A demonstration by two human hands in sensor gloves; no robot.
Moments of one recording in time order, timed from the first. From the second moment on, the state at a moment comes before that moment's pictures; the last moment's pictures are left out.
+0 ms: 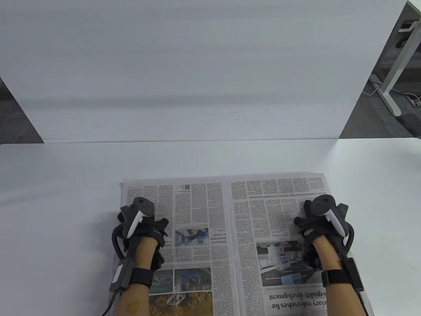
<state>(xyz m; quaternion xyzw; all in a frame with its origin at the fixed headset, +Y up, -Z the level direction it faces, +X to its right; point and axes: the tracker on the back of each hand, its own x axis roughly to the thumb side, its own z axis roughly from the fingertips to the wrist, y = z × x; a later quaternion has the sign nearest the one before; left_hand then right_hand) -0.245 -0.780 -0.398 -0.22 0.21 0.16 0.94 0.304 -0.779 -0.396 -0.21 0.17 0.94 0.21</state>
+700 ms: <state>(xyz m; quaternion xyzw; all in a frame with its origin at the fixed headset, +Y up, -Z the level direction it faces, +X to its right) -0.242 -0.732 -0.388 -0.17 0.21 0.18 0.95 0.290 -0.731 -0.389 -0.17 0.16 0.94 0.25</state>
